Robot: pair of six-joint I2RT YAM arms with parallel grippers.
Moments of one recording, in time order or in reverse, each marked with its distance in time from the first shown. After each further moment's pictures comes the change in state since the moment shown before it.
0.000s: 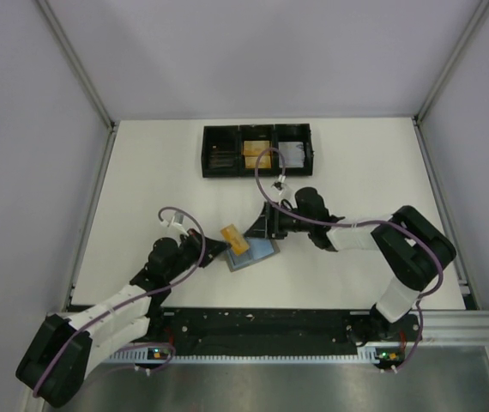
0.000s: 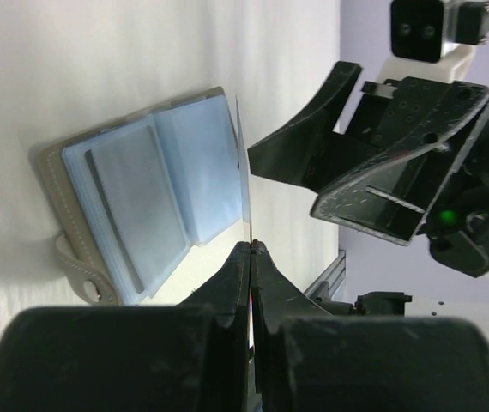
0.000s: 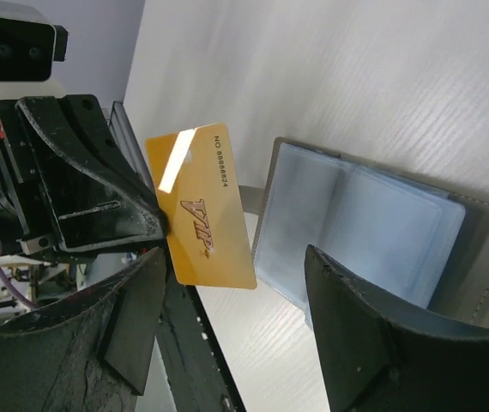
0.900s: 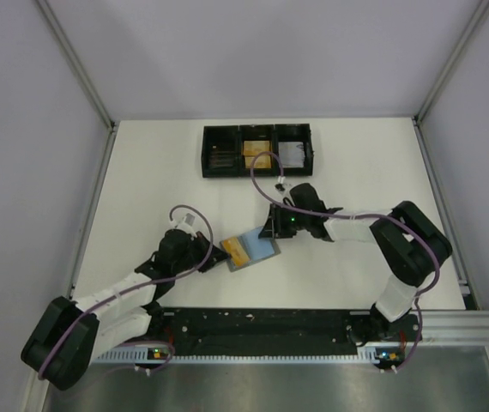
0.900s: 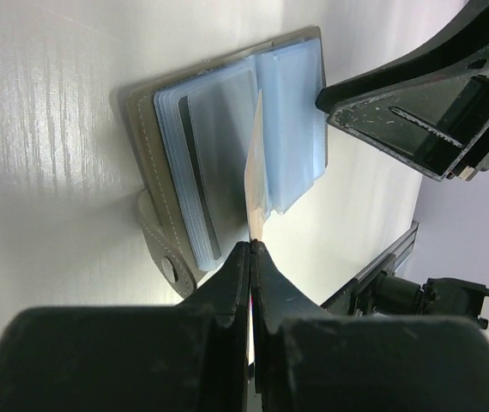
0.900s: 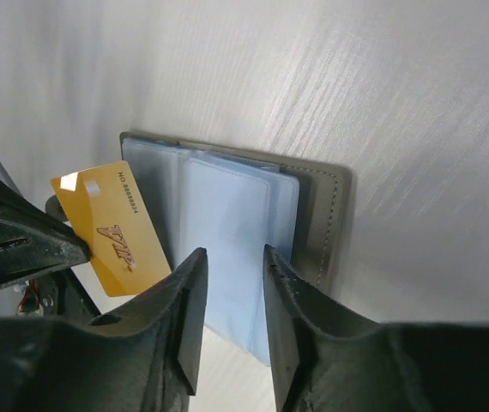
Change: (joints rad) left arm 0.000 0.156 0.114 -0.239 0.047 0.101; right arm -0.035 0.061 0.115 -0.352 0.179 -0.187
